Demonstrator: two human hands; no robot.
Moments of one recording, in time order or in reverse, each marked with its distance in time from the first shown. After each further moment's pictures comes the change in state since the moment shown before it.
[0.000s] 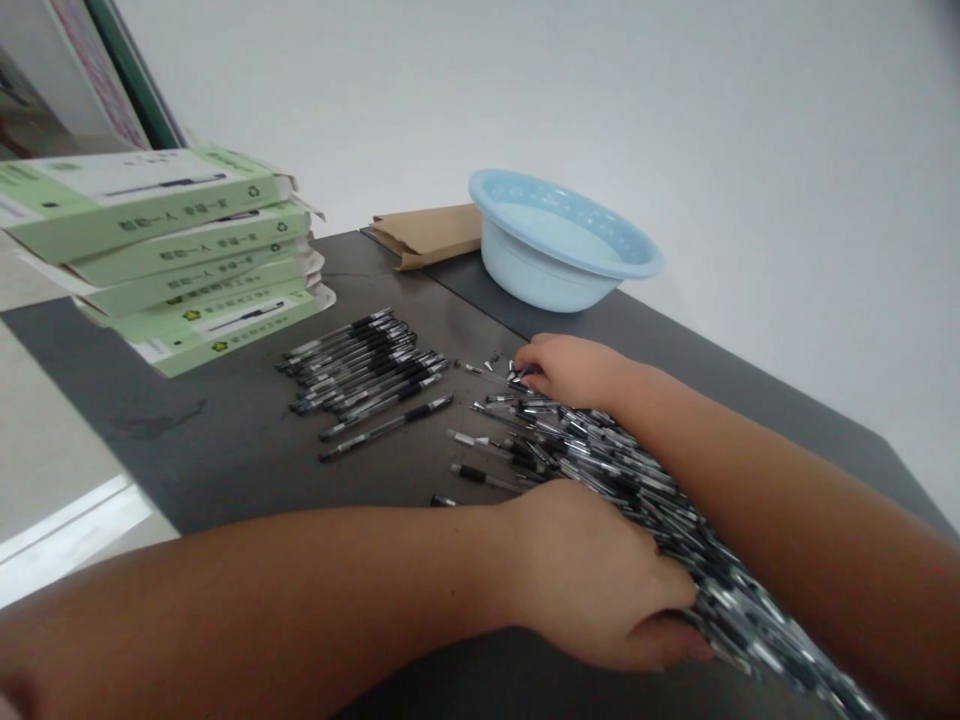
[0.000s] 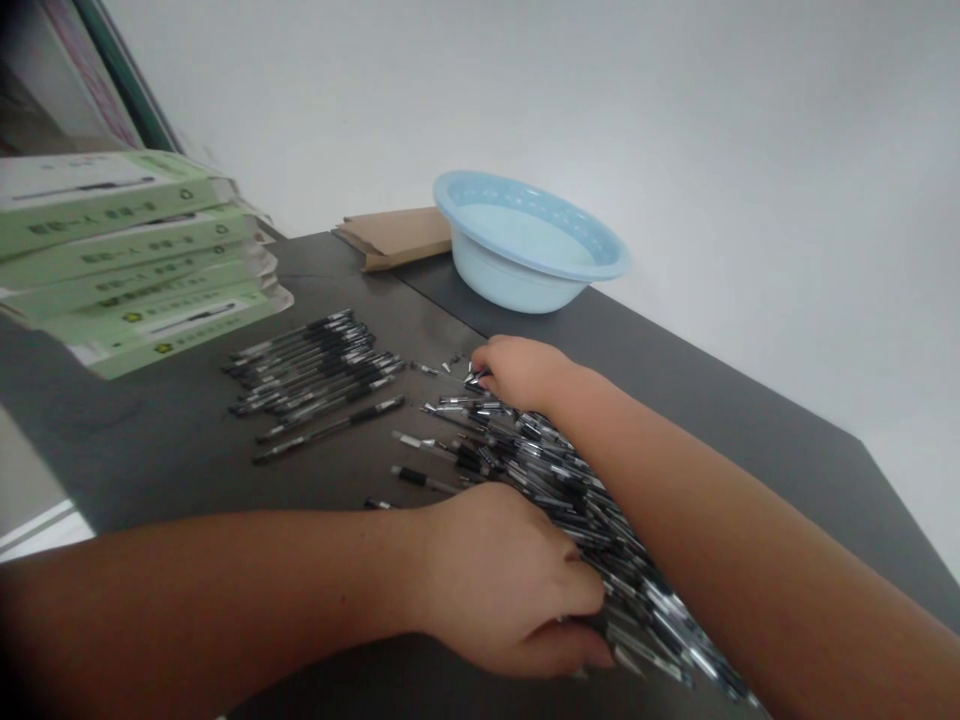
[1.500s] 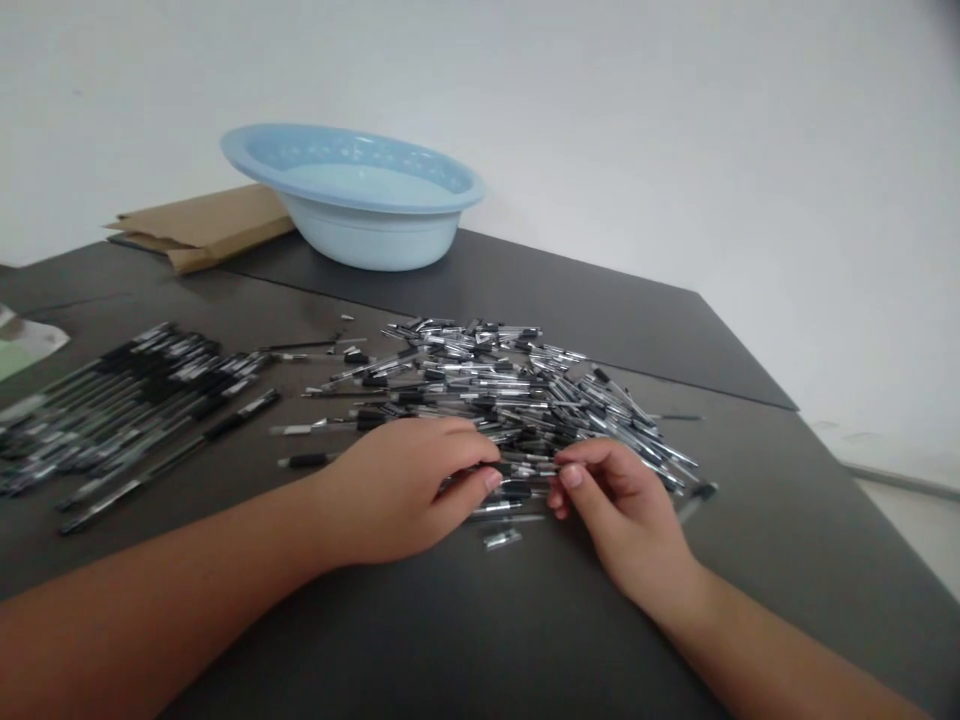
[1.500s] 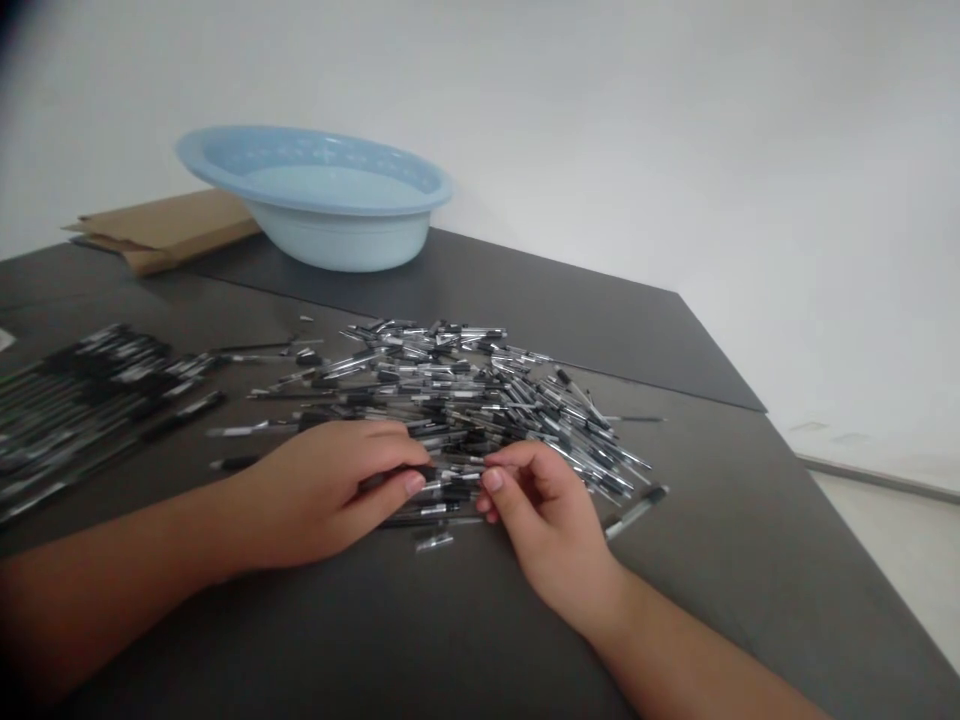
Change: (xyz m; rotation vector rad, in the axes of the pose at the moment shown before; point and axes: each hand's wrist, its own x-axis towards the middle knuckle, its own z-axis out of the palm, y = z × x) left_hand 0.008 -0.001 -0.011 -0.096 -0.214 -0.239; right_hand -0.263 -0.133 0.108 1.455 1.011 0.663
